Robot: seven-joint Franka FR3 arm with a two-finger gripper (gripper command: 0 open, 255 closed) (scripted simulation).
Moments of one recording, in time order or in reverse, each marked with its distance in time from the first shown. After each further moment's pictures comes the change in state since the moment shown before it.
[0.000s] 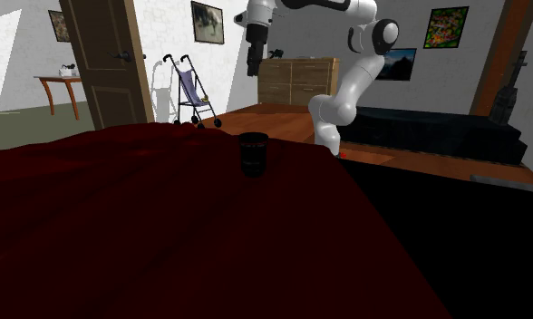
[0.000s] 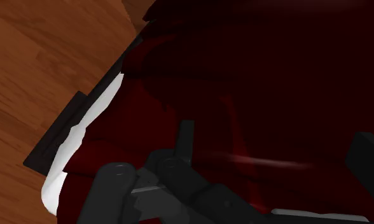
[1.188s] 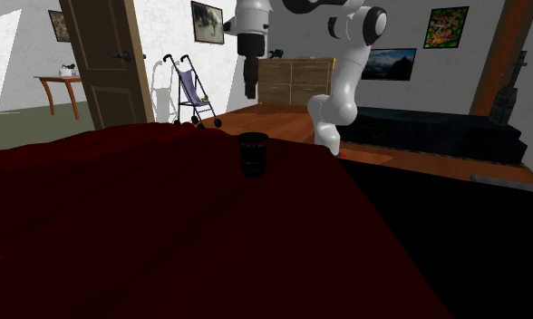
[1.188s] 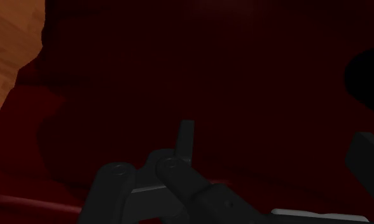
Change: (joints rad) arm 0.060 0.360 0.342 0.175 0.108 0.102 0.435
